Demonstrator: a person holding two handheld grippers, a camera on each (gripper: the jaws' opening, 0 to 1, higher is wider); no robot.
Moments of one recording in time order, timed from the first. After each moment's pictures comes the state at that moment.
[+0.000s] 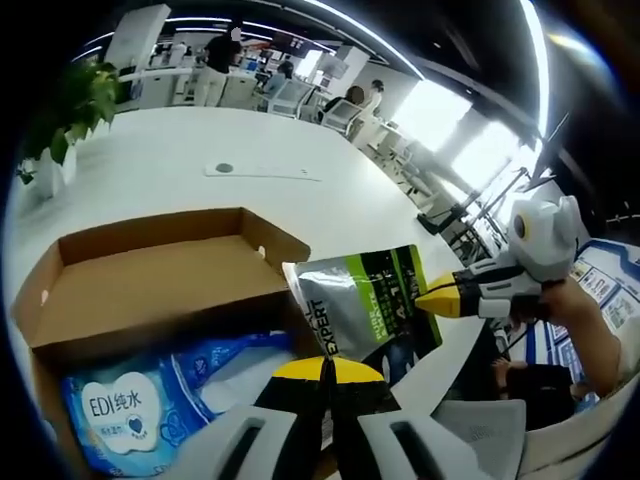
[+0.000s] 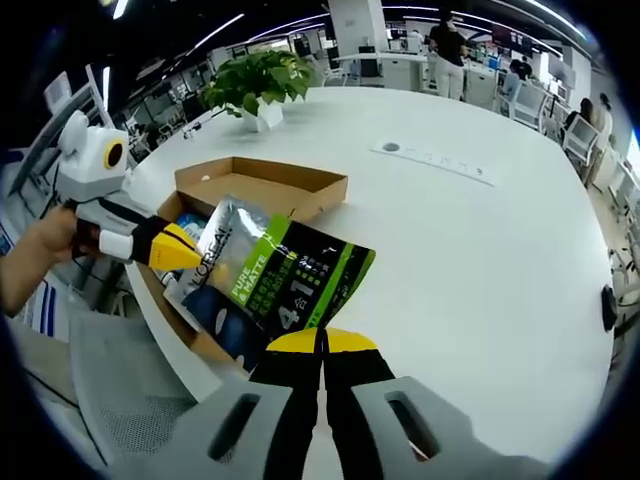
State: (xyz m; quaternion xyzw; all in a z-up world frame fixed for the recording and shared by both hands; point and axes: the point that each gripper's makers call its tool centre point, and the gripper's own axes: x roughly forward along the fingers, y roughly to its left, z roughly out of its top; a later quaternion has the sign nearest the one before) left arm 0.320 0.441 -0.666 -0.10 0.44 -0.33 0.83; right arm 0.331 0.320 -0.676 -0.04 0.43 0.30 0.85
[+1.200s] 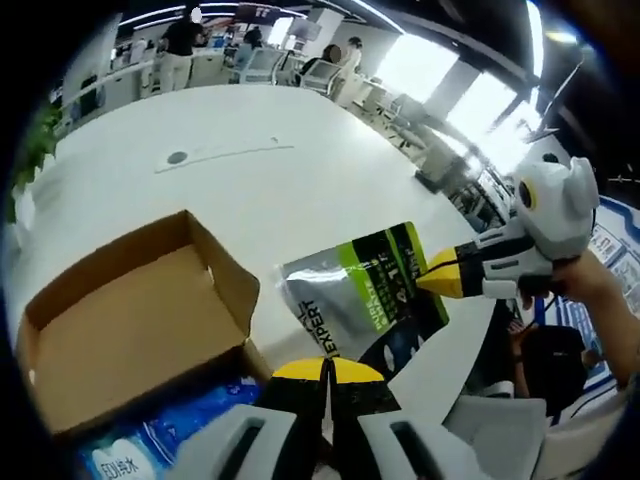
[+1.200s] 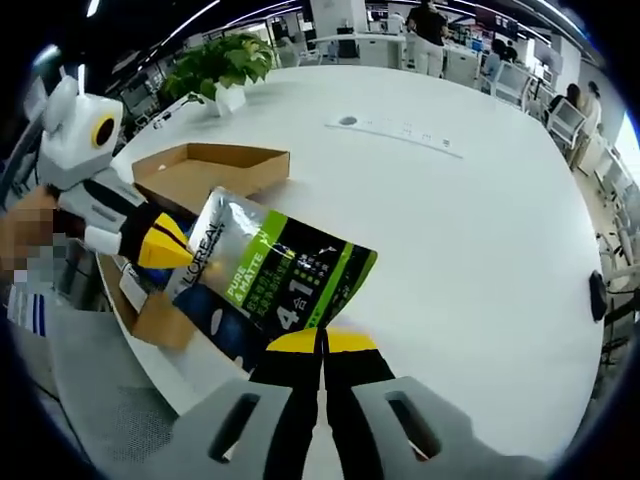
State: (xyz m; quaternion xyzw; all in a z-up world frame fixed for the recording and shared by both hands) left arm 0.353 0.386 -0.700 0.00 0.50 -0.36 0.79; right arm 0.362 0.271 -0.708 -0.06 0.48 0.25 0.84
